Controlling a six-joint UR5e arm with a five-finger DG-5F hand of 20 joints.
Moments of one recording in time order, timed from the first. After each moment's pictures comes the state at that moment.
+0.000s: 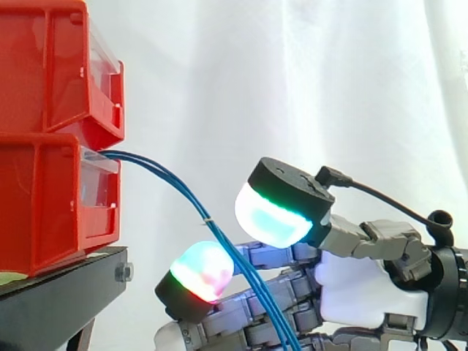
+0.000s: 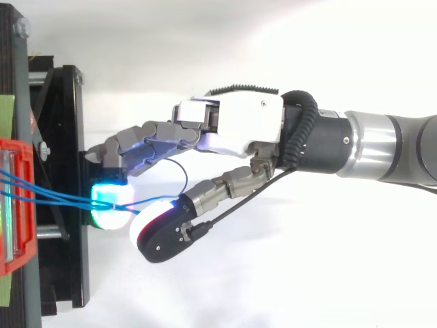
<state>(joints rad) 0.11 -2.40 -1.27 -2.47 -1.38 -0.03</state>
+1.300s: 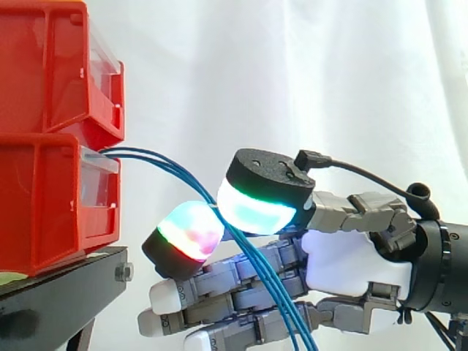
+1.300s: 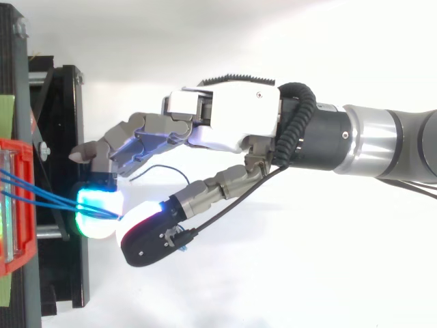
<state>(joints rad) 0.11 -2.40 -1.23 -2.49 -1.38 -0.03</state>
